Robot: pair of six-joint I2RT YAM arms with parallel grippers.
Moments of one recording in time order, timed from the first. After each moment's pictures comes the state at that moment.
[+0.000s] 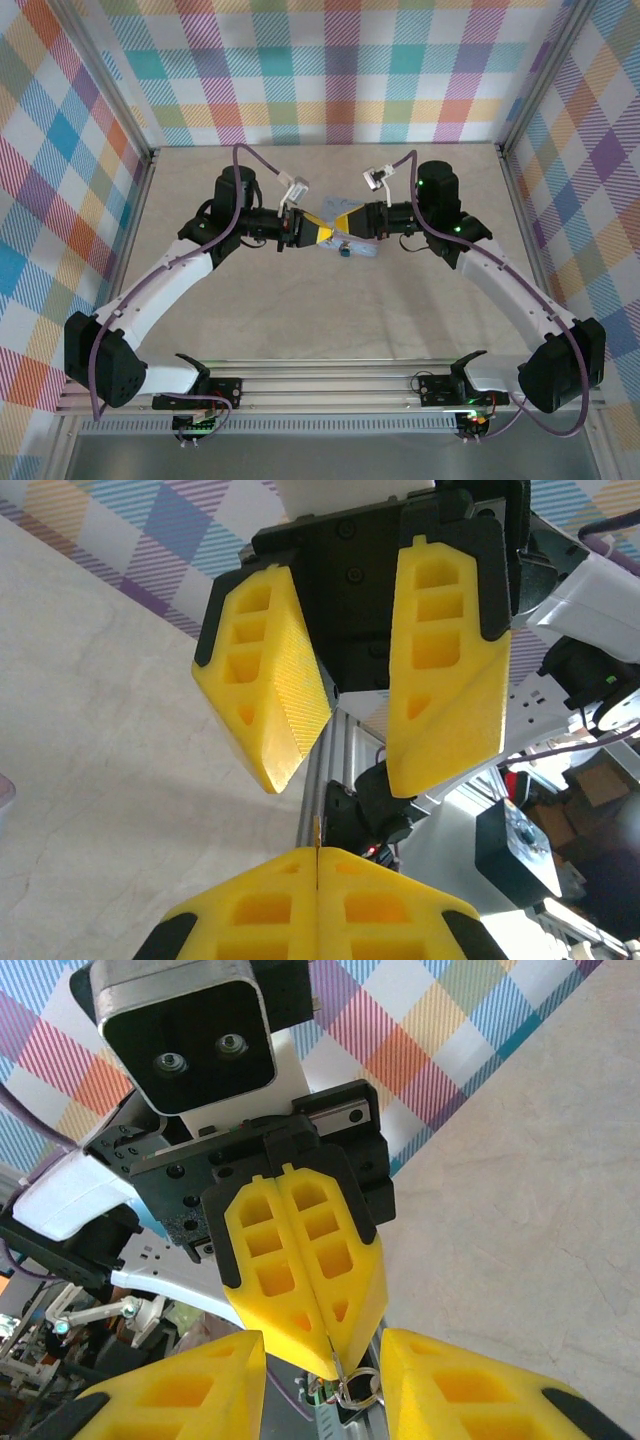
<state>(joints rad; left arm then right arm) -0.49 1.32 1.15 -0.22 1.06 -0.26 0.47 1.26 1.11 -0.14 -1.07 0.55</state>
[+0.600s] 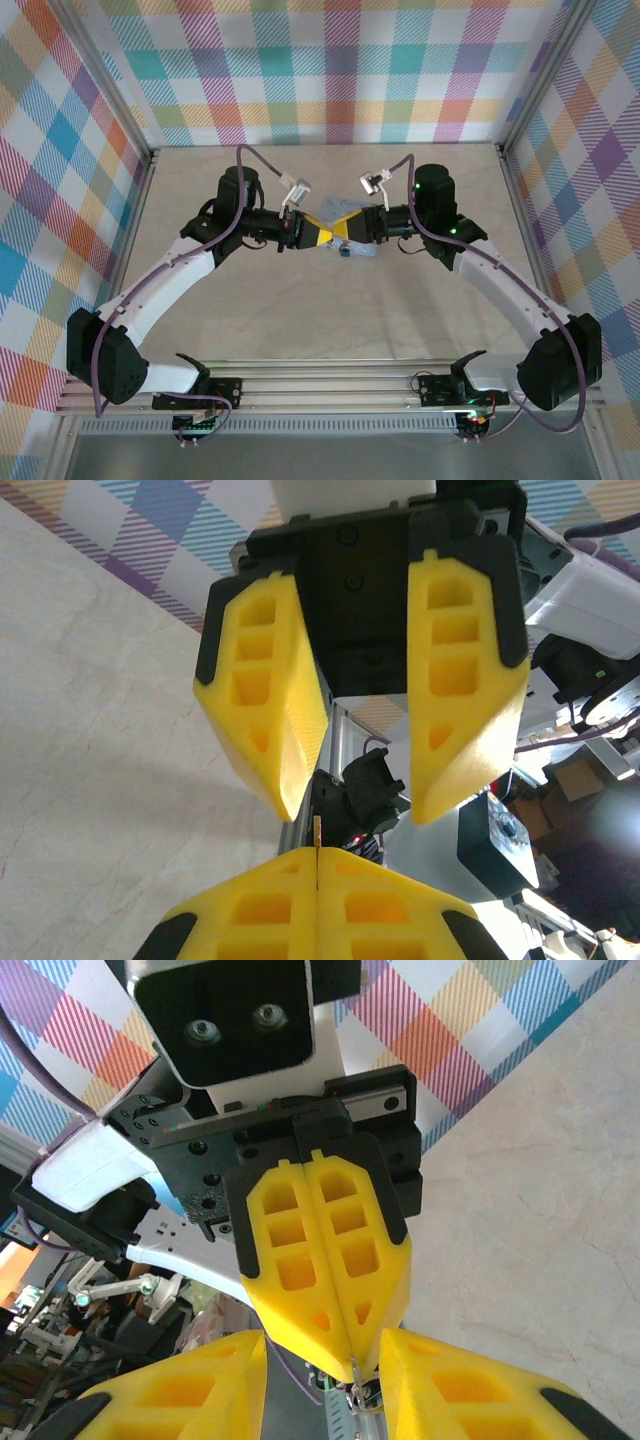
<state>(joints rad) -0.49 1.34 1.15 -0.24 1.08 -0.27 0.47 1.28 1.07 -0.08 -1.13 0.55</state>
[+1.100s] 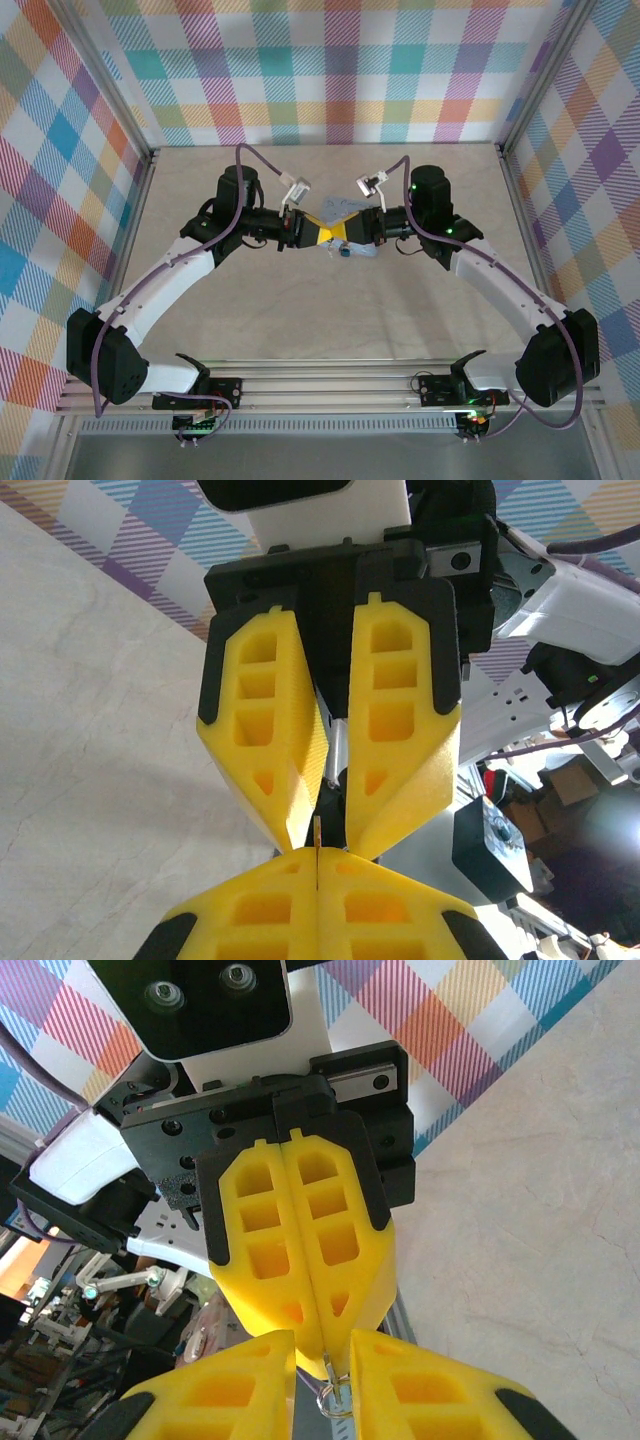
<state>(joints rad) -0.49 1.34 1.16 -0.23 1.08 -0.29 0.48 1.30 1.06 -0.06 -1.14 0.55</state>
